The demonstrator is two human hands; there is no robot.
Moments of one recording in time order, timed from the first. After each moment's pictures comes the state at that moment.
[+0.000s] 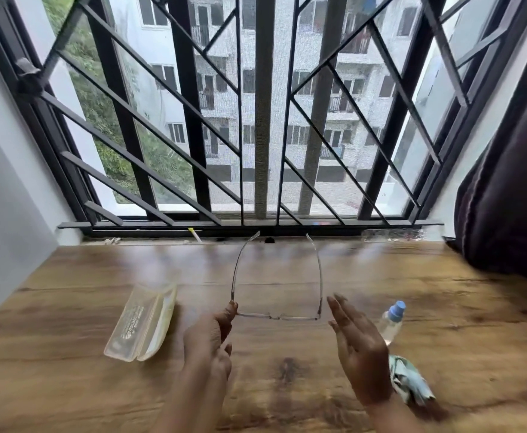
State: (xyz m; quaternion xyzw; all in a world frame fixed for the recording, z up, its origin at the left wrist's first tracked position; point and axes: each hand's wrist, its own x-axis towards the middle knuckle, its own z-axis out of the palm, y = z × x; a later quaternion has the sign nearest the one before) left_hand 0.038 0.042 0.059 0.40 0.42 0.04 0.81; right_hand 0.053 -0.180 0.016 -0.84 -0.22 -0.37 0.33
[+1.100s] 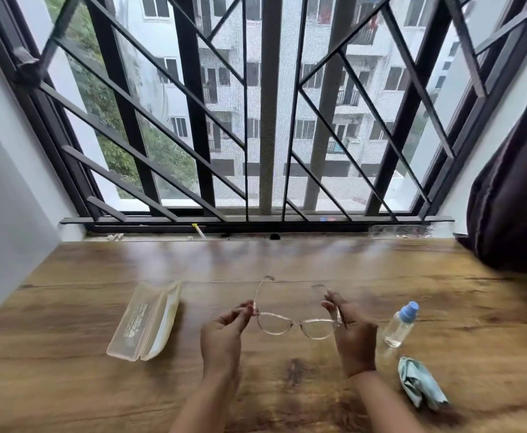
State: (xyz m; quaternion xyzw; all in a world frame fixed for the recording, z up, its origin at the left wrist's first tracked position) left_hand 0.037 0.037 0.034 0.57 0.23 0.14 0.78; right_hand 0.092 -0.154 -0.008 -0.82 -0.08 -0.31 0.48
